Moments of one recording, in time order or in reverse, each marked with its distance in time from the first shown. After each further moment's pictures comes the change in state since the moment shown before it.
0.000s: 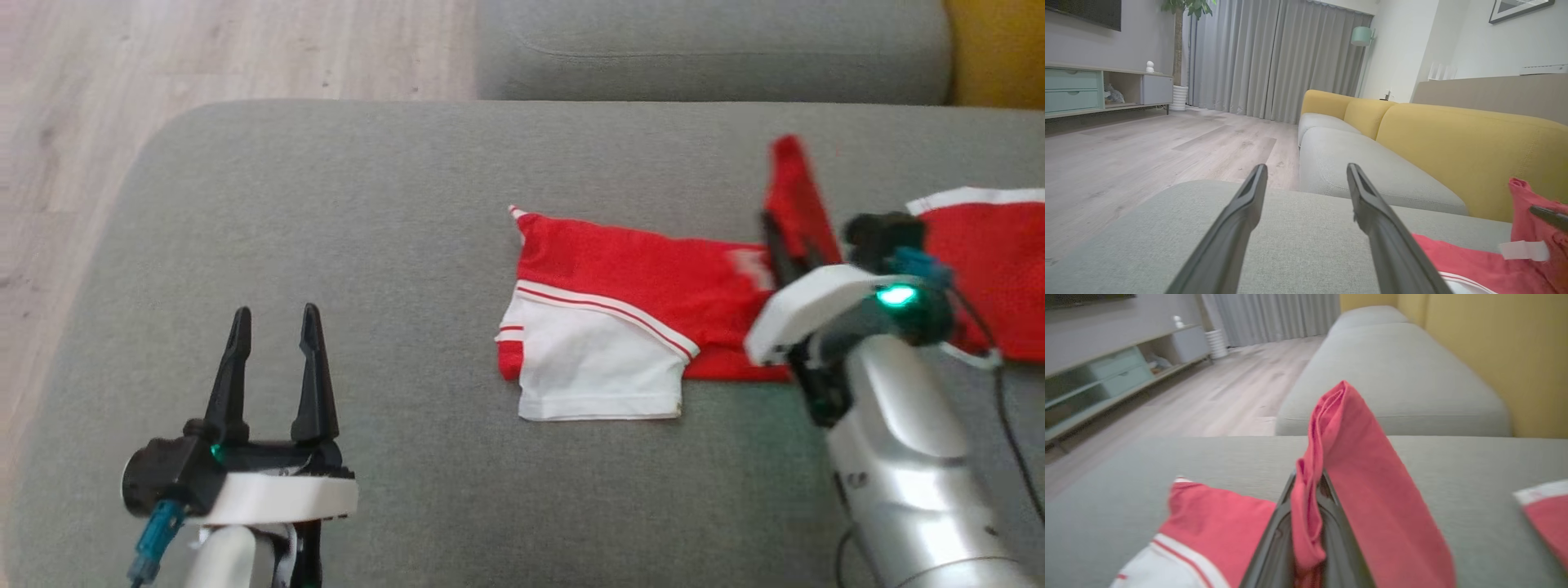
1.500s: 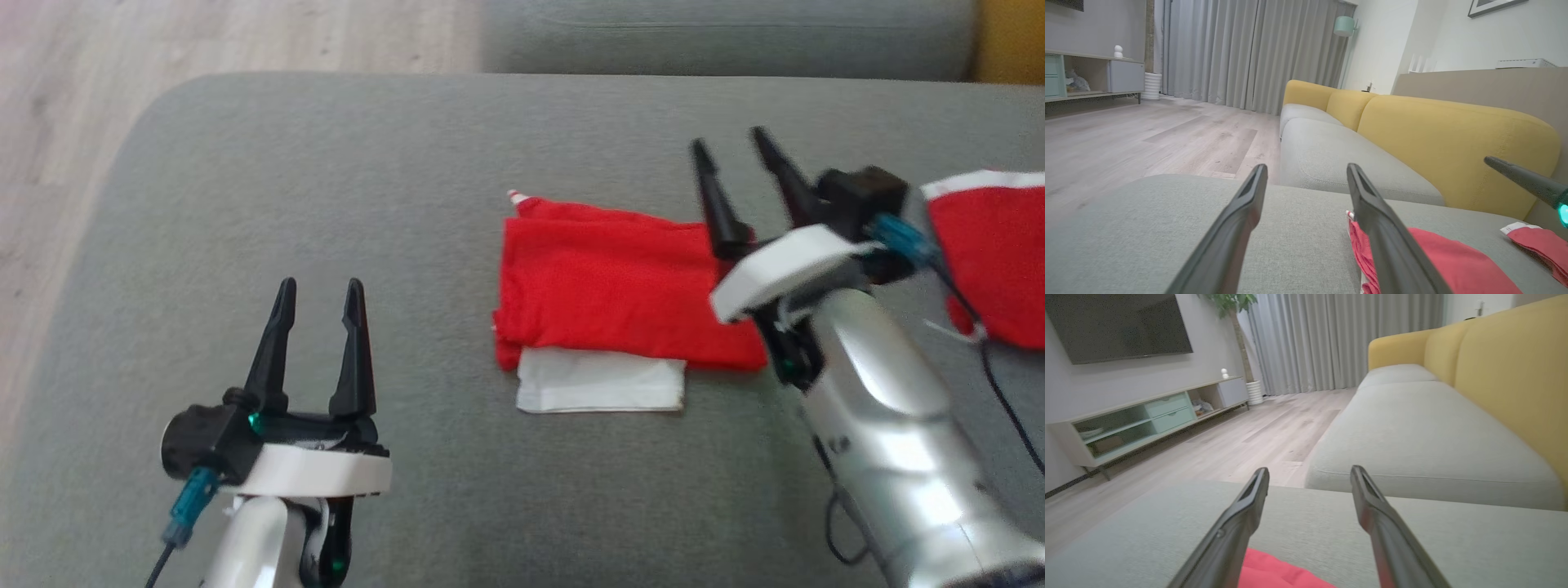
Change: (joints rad) left arm -0.072 0.000 -0.088 0.031 -0.033 0.001 0.000; right arm -0.118 -0.018 0.251 0.028 0.175 0.000 -0.209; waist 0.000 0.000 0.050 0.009
